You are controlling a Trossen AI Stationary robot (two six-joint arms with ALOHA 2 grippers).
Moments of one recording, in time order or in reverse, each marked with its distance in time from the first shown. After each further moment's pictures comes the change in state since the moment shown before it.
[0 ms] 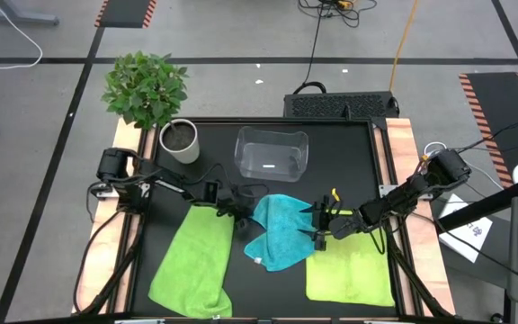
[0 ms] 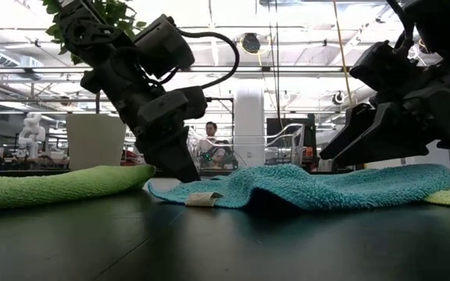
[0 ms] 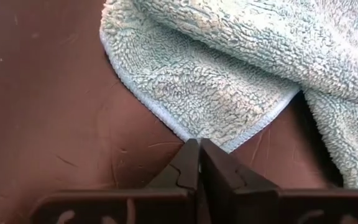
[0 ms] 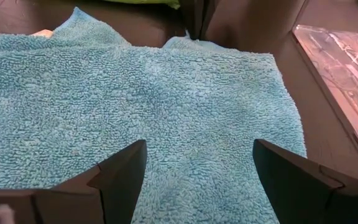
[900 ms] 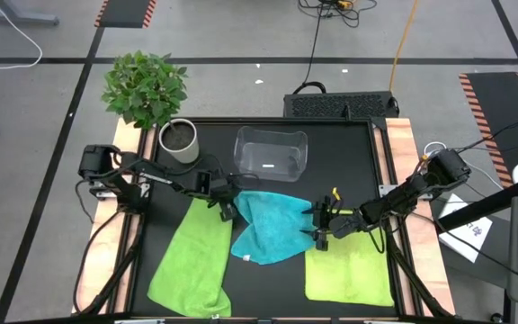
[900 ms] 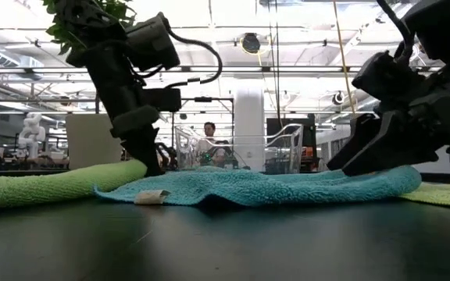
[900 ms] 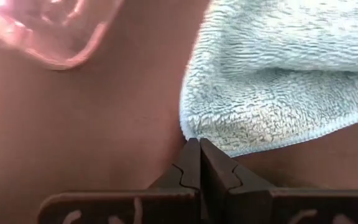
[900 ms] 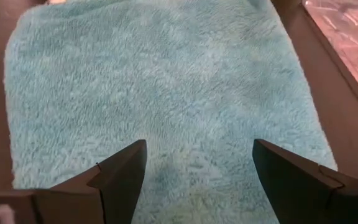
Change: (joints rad) left arm 0.082 -0.178 -0.004 -0.385 -0.209 0.096; right arm -0.008 0.002 -0.026 -0.007 -0.050 0.065
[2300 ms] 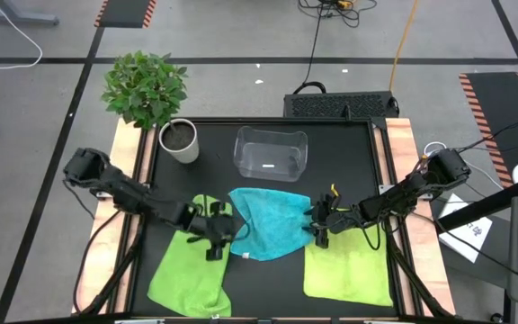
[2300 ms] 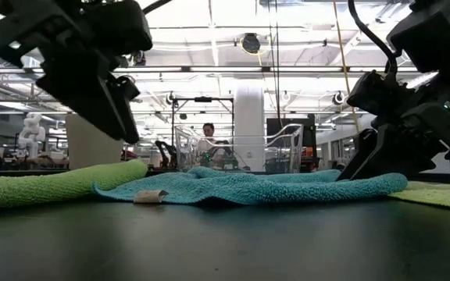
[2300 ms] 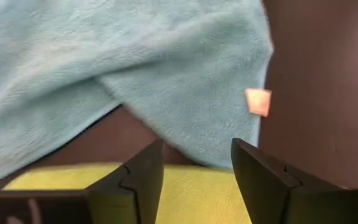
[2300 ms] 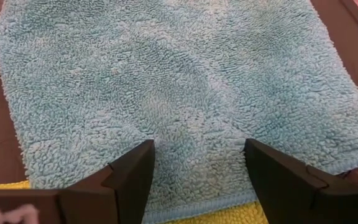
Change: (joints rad) left arm -0.424 -0.078 0.002 0.082 -0.010 -0.063; right arm -0.064 -0.001 -0.004 -0.089 -0.101 0.119
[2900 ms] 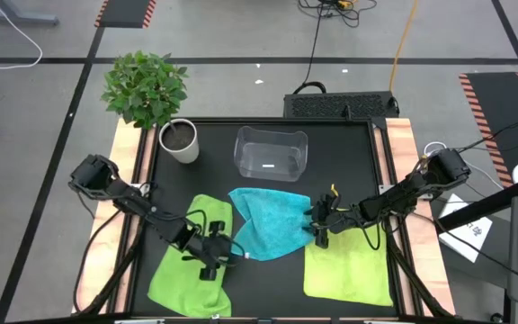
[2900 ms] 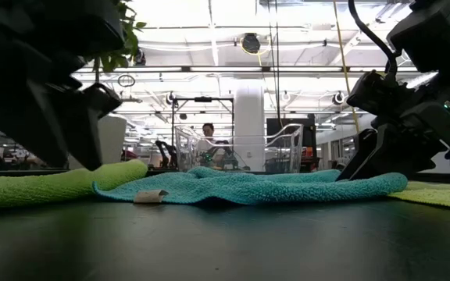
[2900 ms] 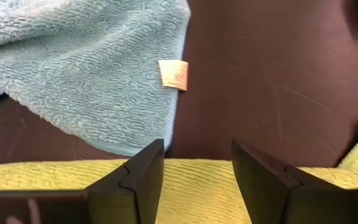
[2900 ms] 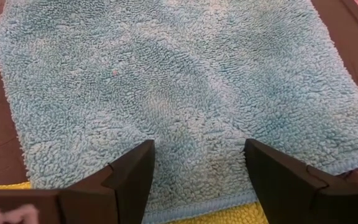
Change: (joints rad) left arm -0.153 0.088 0.000 0.086 0.009 -0.068; right arm 0.000 0.000 -0.001 0.009 -0.003 0.002
